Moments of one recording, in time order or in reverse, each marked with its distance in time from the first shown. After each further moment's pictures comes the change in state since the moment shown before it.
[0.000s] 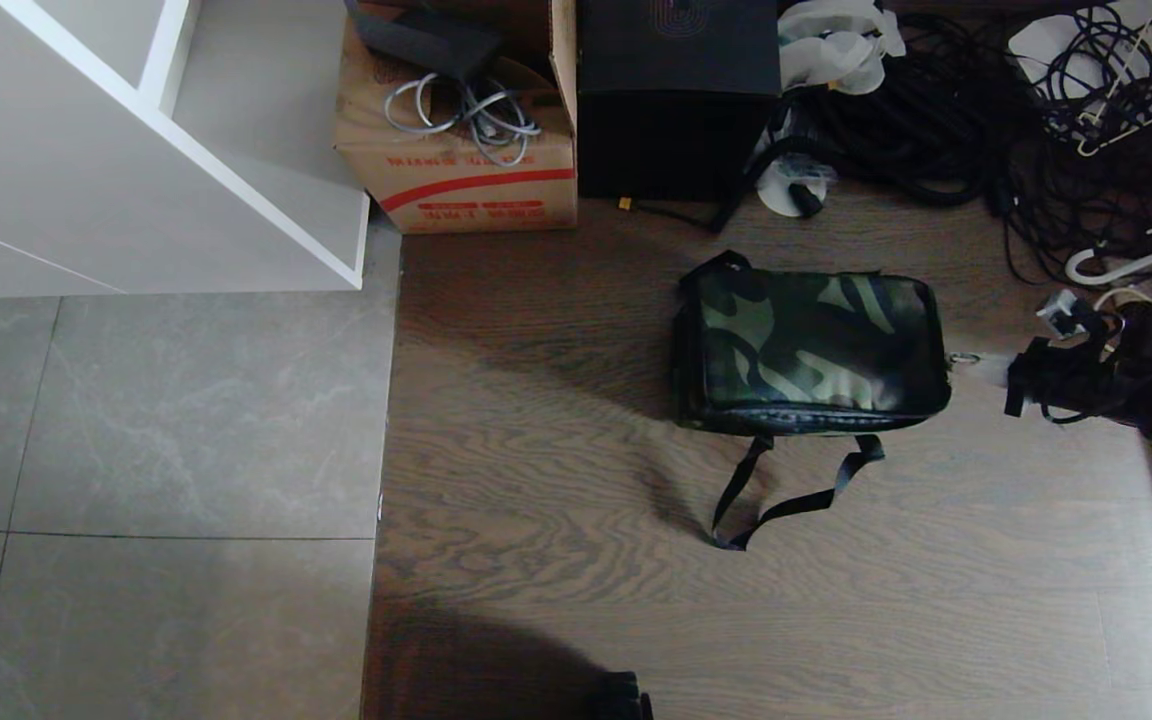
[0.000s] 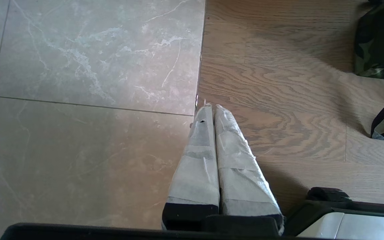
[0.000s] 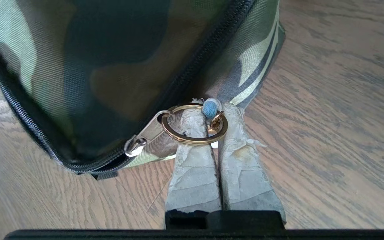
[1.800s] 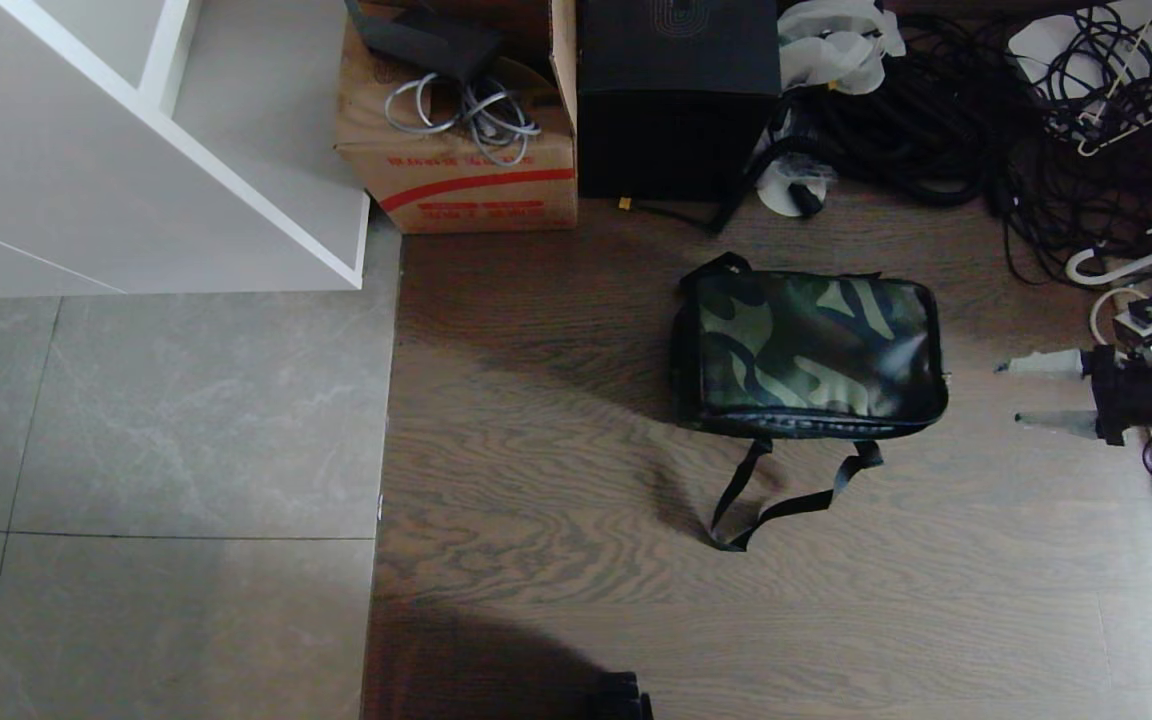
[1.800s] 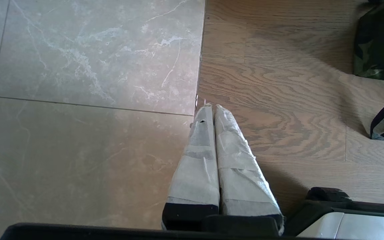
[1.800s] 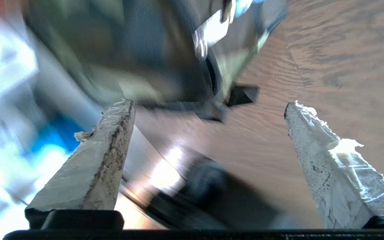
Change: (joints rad) left arm 0.000 0.000 0.000 0.000 -0.001 0.000; right arm -0.082 -0.259 0.053 0.719 -0.091 0.694
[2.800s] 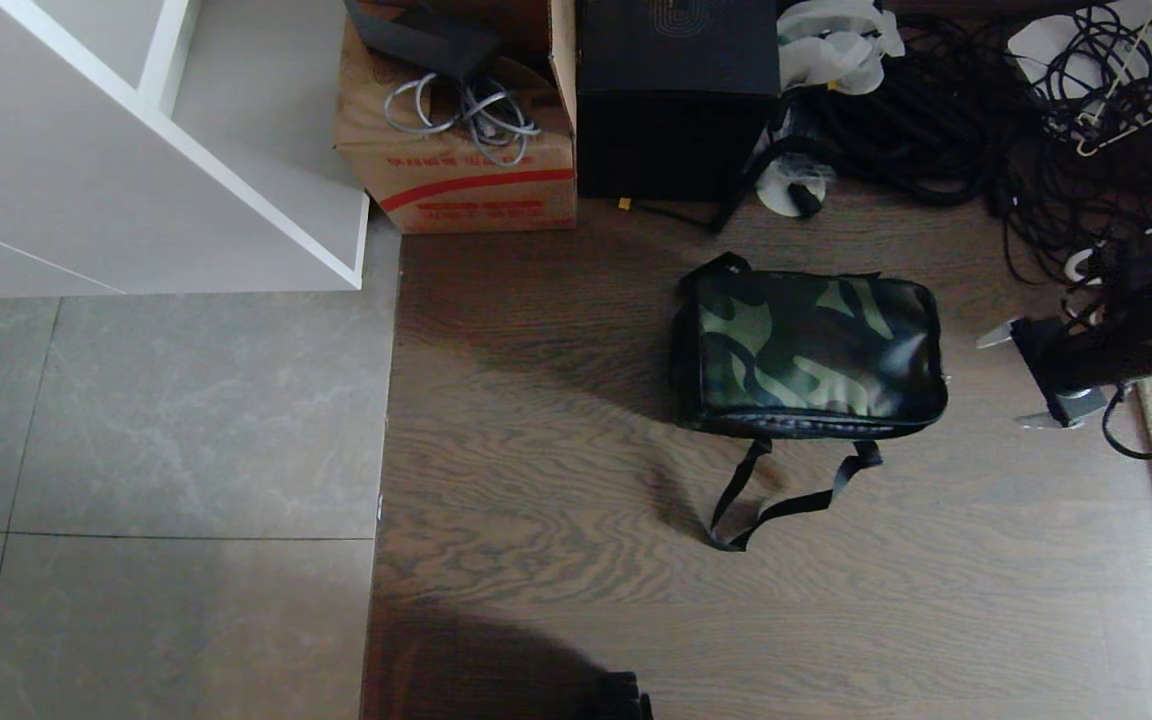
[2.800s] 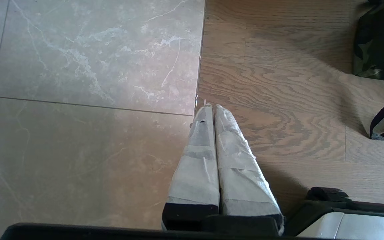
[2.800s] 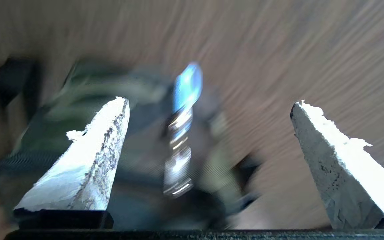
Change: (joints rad) left arm 0.000 0.000 0.000 0.000 0.000 0.000; right arm 0.208 0.040 -0.159 0.008 -0.800 0.834
